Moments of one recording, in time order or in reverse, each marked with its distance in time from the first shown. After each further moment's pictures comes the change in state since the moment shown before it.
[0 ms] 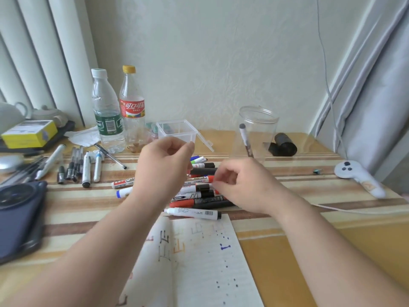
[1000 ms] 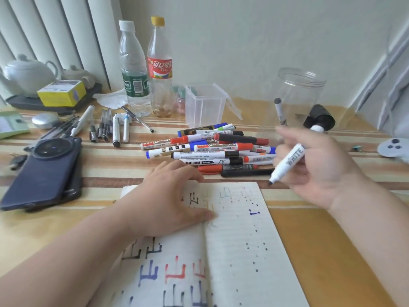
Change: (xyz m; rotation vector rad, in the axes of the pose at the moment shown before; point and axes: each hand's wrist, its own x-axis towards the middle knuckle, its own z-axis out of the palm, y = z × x) left_hand -0.052 -0.067 -0.074 0.848 -0.642 0.191; right_hand -0.028 -0.004 -0.004 1.230 0.099 0.501
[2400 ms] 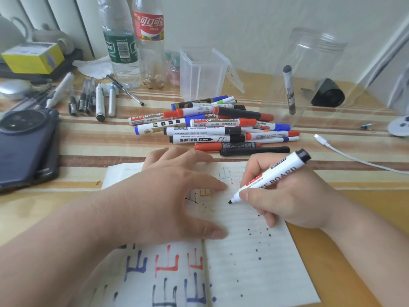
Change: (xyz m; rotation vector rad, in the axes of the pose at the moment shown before) left_hand -0.009 0.023 0.001 0.123 -0.178 0.108; right_hand -0.026 0.052 0.001 -0.823 -0.362 -0.129
